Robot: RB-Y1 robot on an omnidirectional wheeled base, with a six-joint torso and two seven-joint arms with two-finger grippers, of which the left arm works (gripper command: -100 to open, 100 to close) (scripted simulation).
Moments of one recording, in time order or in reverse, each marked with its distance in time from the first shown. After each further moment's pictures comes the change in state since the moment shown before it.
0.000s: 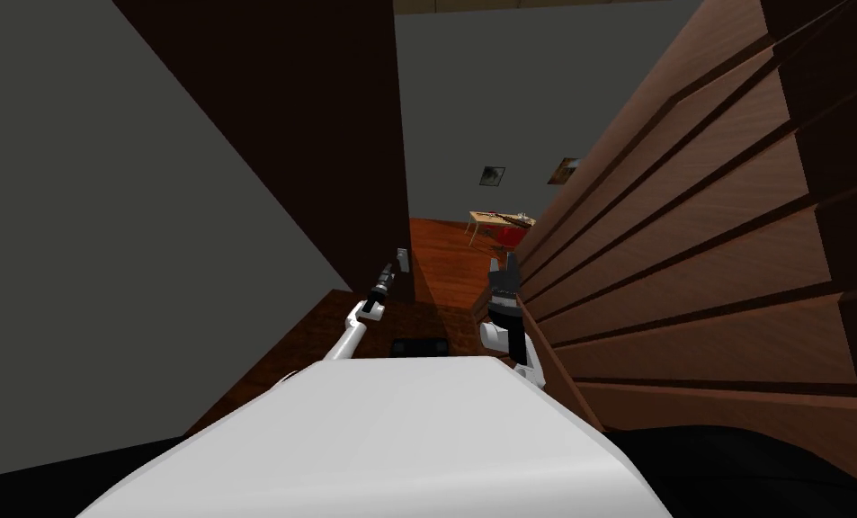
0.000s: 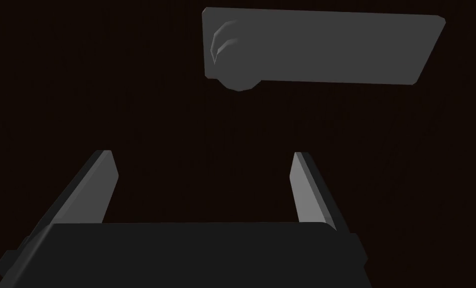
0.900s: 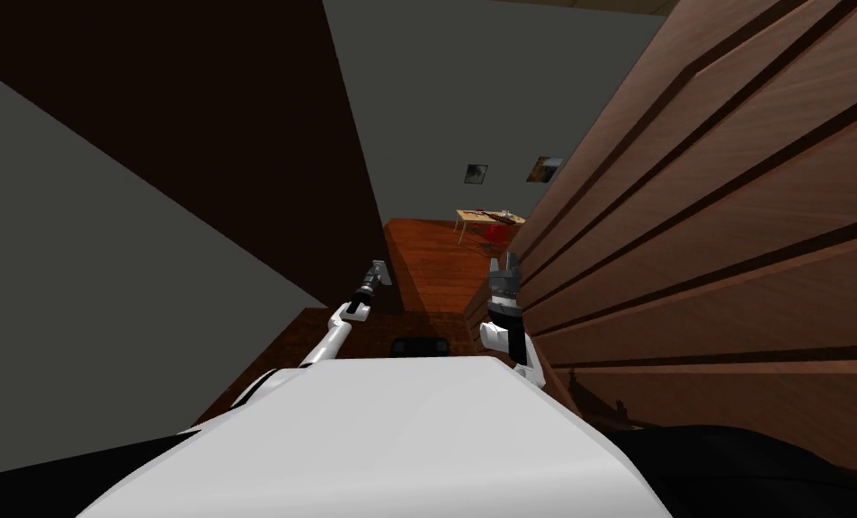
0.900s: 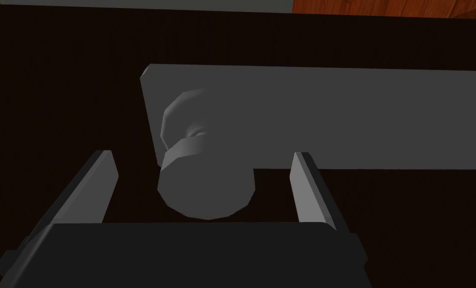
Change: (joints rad) arm -0.030 0.128 0.074 0.140 0.053 -0.070 0.069
